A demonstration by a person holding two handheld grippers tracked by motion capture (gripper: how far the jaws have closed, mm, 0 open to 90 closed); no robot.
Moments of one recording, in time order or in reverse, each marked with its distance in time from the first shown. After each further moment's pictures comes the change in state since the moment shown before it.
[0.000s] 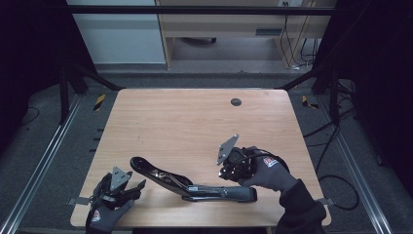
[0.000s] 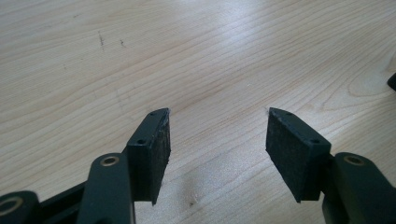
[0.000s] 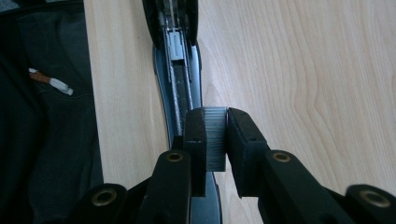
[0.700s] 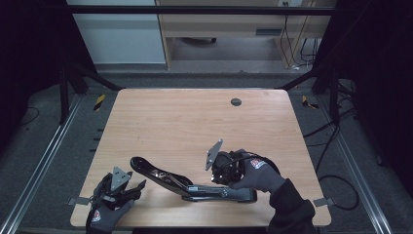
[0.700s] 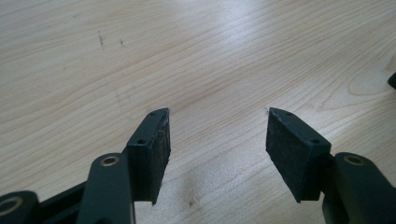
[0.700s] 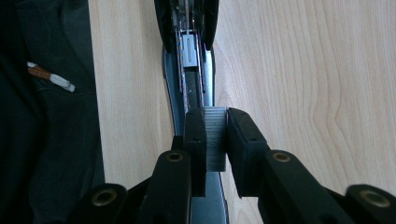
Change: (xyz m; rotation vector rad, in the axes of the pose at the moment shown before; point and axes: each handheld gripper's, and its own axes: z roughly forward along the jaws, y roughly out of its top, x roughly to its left) left arm -0.001 0.000 0.000 0.002 0.002 0.006; right arm 0.007 0.019 0.022 0.065 0.023 -0.047
